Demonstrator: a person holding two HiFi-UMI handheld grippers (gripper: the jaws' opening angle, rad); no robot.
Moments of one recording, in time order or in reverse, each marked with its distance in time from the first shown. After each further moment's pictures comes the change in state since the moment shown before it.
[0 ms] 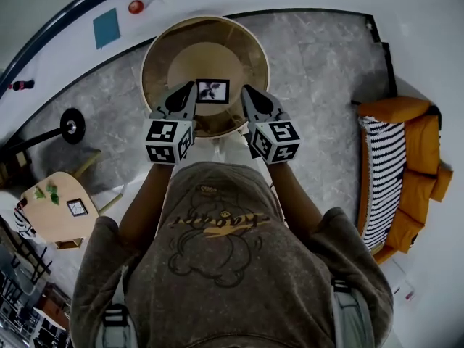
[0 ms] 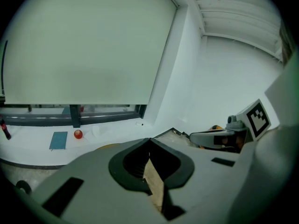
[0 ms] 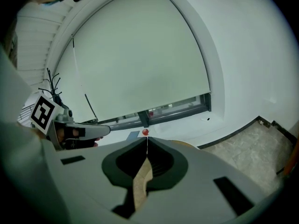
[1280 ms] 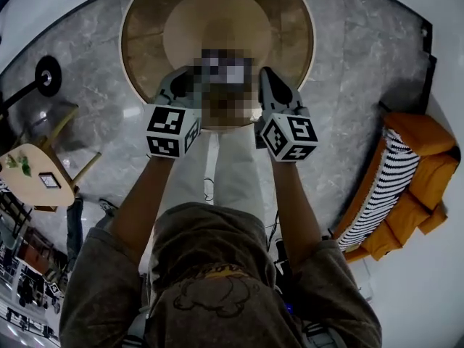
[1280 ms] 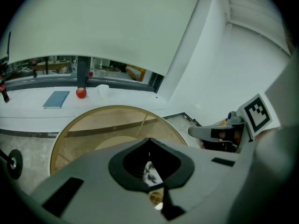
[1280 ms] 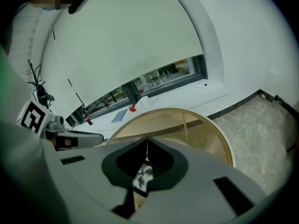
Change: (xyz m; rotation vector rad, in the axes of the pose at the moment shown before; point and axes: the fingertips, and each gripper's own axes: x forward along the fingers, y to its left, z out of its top) left arm 0.142 0.093 -0.198 -0.150 0.188 0.076; right arm 0.161 -0.099 -0.174 0.103 0.177 -0.028
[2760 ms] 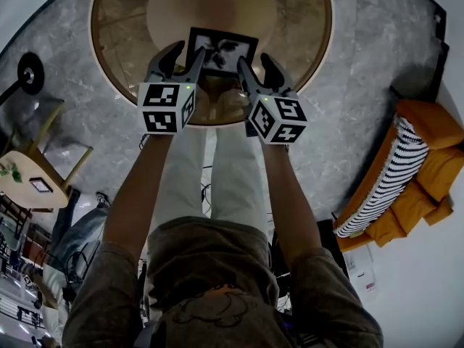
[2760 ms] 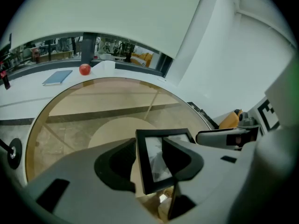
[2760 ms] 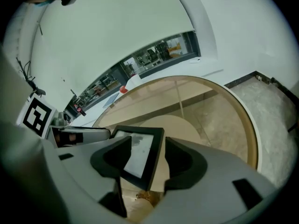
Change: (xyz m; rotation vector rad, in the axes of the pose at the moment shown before) left arm 0.076 0.046 -0.104 -0.032 0.104 0.059; right arm 0.059 -0.034 -0.120 0.075 0.127 -0.035
